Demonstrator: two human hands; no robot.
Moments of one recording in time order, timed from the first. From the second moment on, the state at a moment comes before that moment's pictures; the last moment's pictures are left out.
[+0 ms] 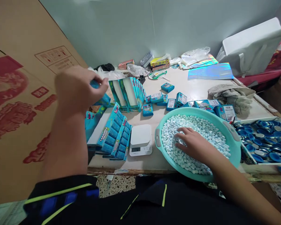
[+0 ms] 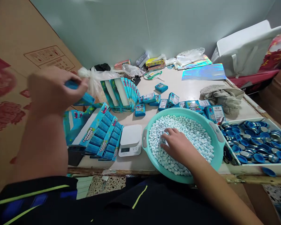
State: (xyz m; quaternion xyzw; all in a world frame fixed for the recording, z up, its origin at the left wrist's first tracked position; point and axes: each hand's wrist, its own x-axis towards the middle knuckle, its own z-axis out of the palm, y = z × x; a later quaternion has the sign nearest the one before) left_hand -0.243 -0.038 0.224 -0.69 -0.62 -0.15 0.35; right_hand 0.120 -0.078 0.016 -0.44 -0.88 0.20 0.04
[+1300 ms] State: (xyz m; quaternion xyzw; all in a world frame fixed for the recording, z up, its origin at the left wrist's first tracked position) left_hand -0.318 0.020 0.134 -0.72 -0.63 -0.15 0.23; right_hand 0.123 -0.081 0.008 -0.42 -0.88 0.24 0.05
